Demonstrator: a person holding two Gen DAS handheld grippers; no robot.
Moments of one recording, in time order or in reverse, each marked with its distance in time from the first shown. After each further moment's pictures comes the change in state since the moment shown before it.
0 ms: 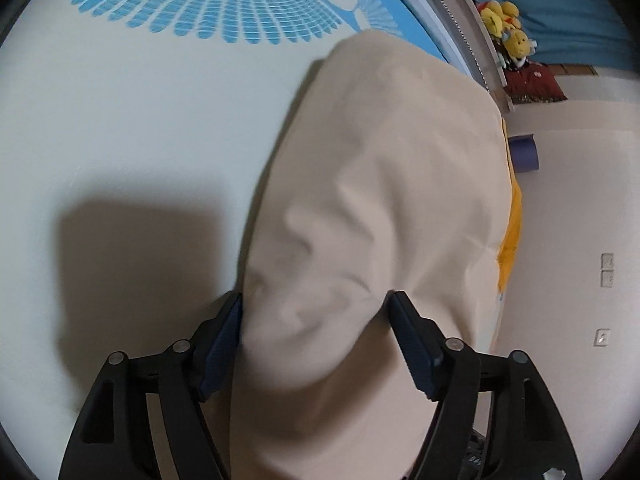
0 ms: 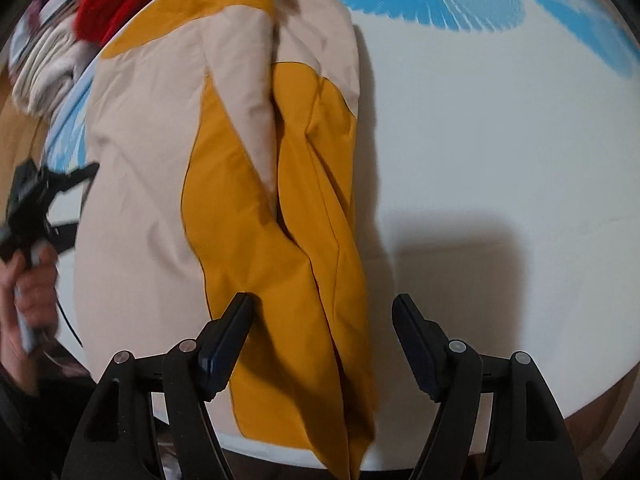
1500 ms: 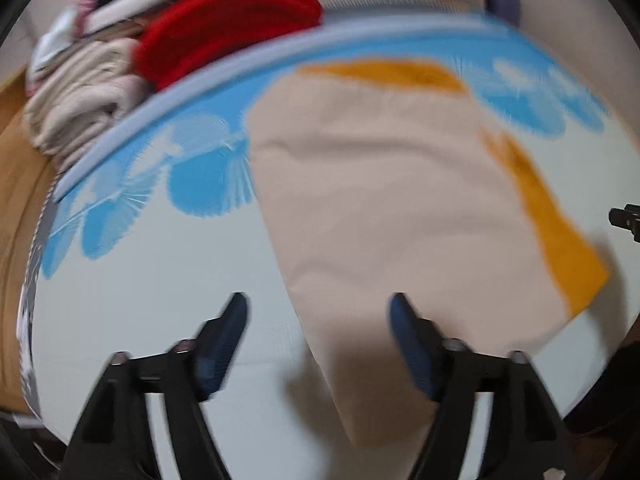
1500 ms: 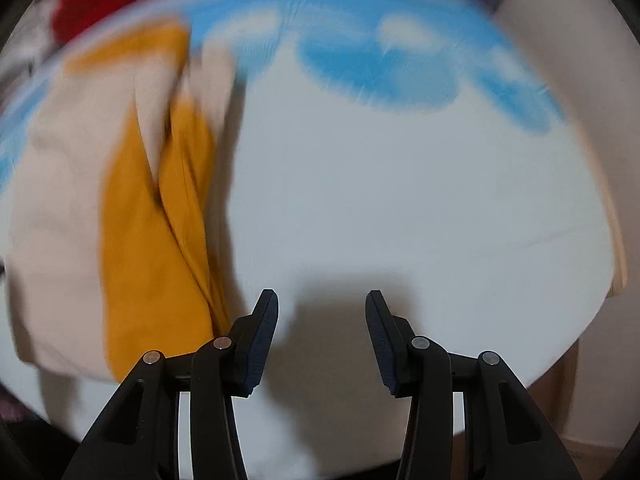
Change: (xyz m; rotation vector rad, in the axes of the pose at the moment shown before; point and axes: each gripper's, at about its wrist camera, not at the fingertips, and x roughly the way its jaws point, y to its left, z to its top) left arm -0.113 -0.064 -0.112 0.756 -0.317 0.669; right arm -0.054 0.068 -0.010 -0.032 -0.300 -0.372
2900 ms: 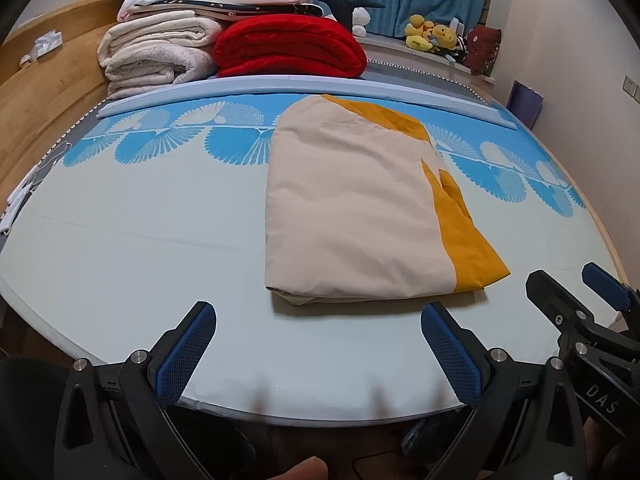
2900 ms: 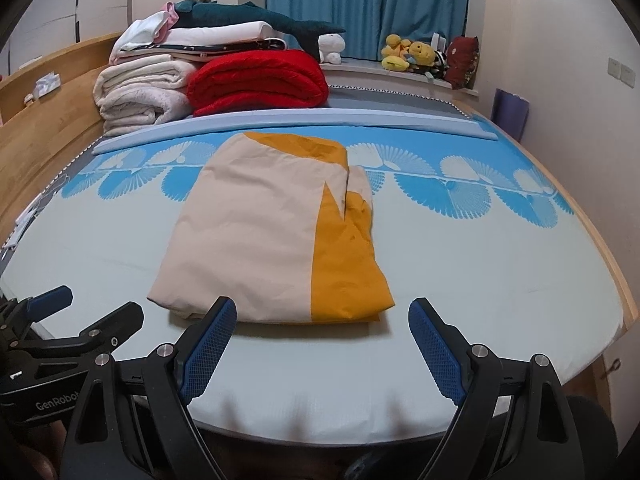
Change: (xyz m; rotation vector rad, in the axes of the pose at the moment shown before) left arm -0.103 -0.047 -0.112 -0.319 -0.138 -0.052; right arm -0.142 0.091 -0.149 -0.161 -0.433 0.174
